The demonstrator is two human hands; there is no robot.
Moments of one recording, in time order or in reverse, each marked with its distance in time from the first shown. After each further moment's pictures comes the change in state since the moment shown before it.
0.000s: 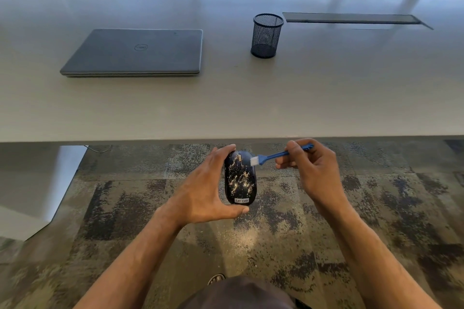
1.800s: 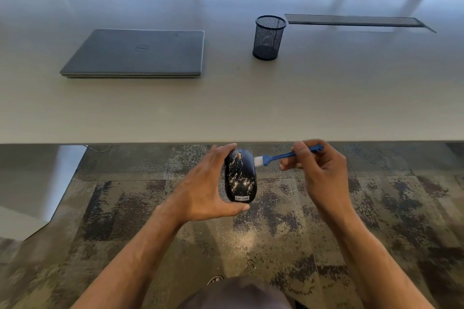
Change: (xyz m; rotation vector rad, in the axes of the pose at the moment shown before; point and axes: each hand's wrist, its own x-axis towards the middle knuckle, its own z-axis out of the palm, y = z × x) left_hand 0.012 -0.010 -0.001 0.036 0.032 0.000; right_hand -0.003 -0.007 0.000 0.012 0.054 -0.101
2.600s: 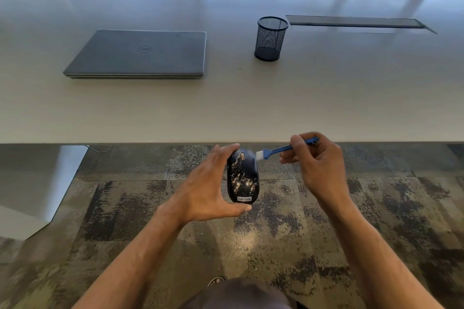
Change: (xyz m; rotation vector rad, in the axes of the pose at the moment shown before) left_hand -0.001 0.003 -0.003 -0.002 -0.031 -0.019; right_hand 0.015 -0.007 0.007 -0.140 0.019 0.041
